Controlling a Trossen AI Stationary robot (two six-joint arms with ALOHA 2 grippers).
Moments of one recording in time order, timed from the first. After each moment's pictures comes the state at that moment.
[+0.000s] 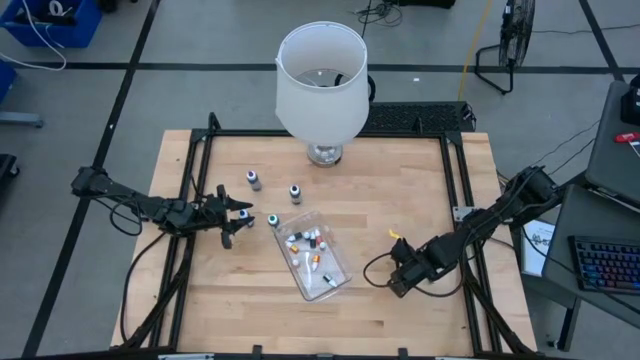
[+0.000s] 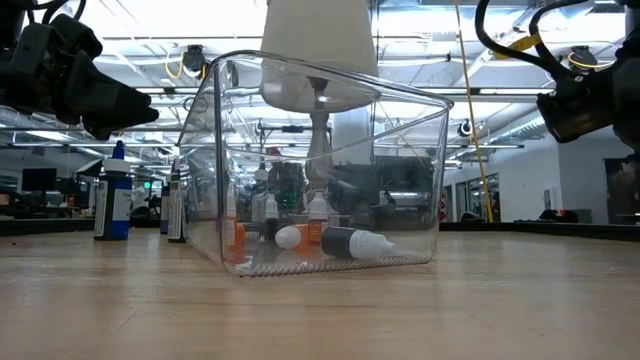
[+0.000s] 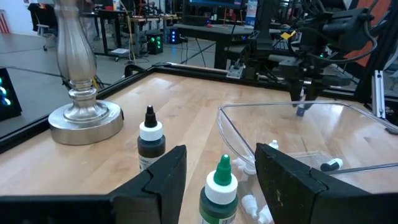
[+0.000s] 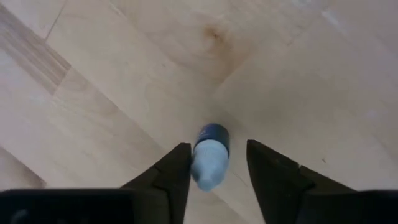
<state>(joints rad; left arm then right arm) -0.35 0.30 0.01 0.18 -0.55 -0.15 0.58 1.48 0.77 -0.68 0.00 1.43</state>
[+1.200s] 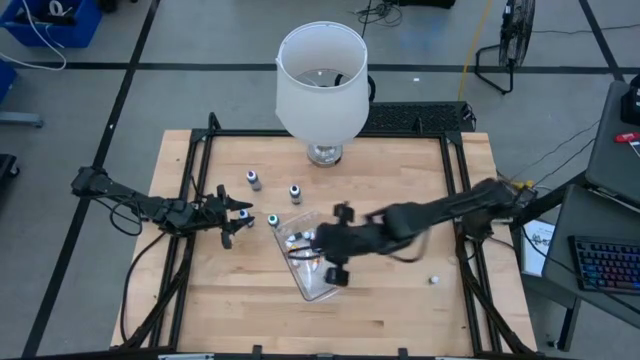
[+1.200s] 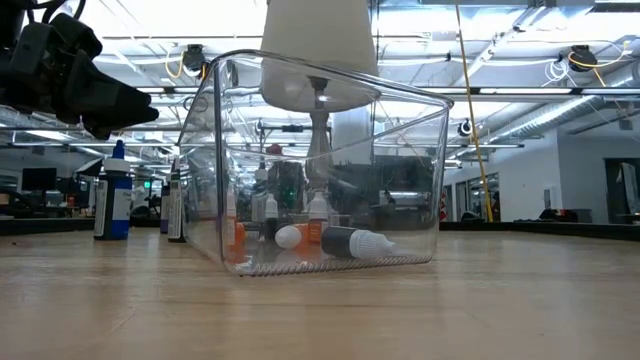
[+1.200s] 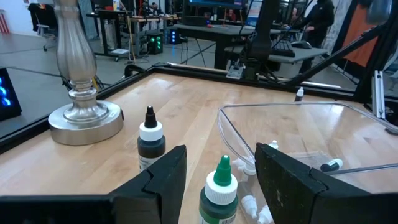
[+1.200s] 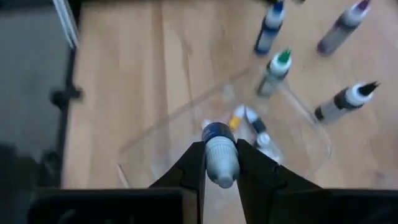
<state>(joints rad) -0.35 0.30 0.01 0.18 -0.55 -0.15 0.32 1.83 1.86 -0.90 0.25 0.36</state>
